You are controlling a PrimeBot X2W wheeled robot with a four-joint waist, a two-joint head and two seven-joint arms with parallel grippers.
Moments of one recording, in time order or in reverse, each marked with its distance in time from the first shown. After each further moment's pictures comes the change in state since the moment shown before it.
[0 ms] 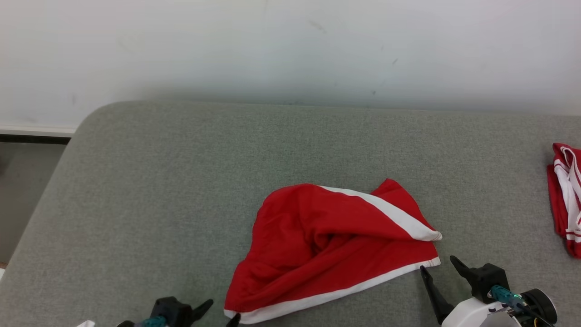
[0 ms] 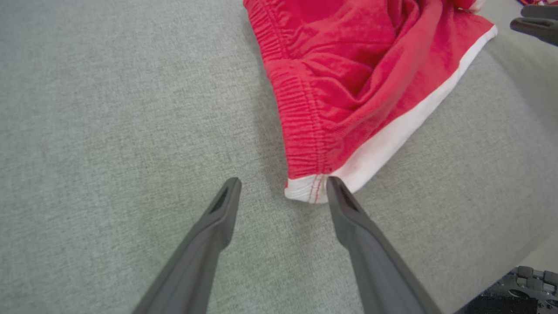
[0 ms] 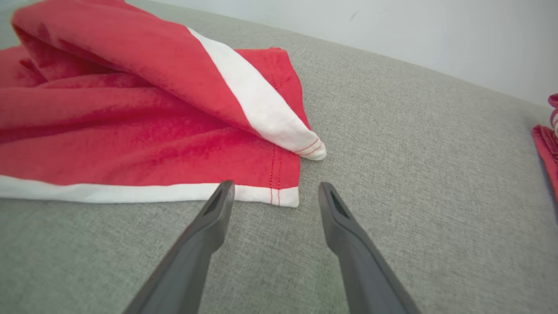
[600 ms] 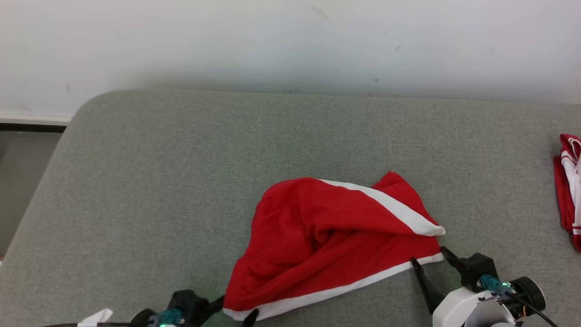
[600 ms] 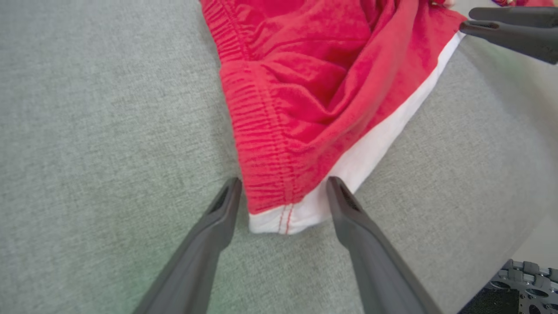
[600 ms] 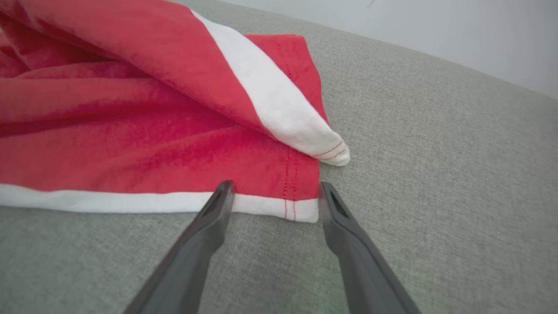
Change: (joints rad) left arm -0.118 0.016 -0.163 0.088 -0.077 0.000 -0.086; right arm -0.077 0.011 0.044 0.093 0.005 0.000 -0.036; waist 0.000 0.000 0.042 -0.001
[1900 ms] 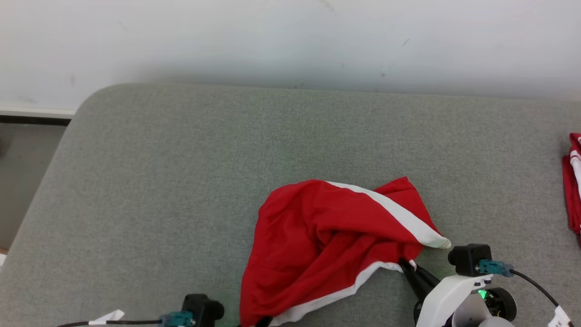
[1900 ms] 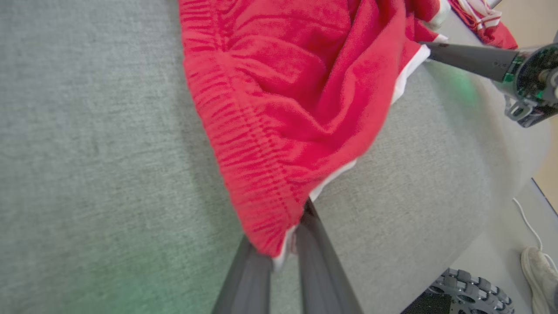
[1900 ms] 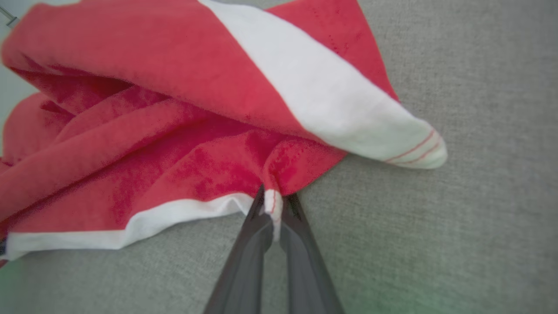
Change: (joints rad) left arm -0.070 0.022 -0.210 0.000 -0.259 0.000 -0.038; right arm -0.045 -0.009 0.137 -0.013 0.398 -0.006 0.169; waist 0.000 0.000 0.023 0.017
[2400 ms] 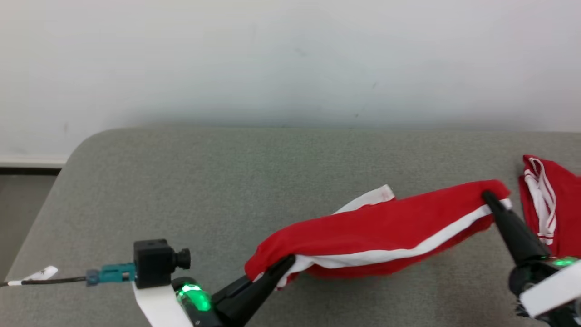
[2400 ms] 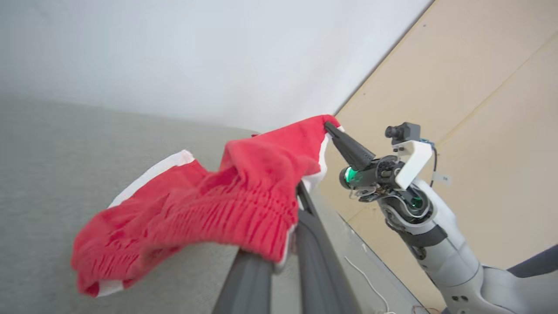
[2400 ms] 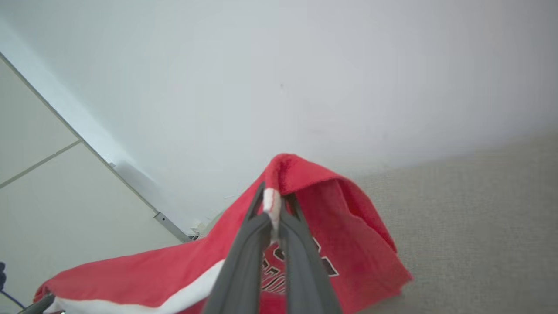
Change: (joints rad) left arm 0.011 0.197 0.132 -0.655 -0.464 0.009 0.087; right arm 0.181 -0.162 -0.273 -0.649 0.472 0.002 0.102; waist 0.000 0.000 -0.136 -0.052
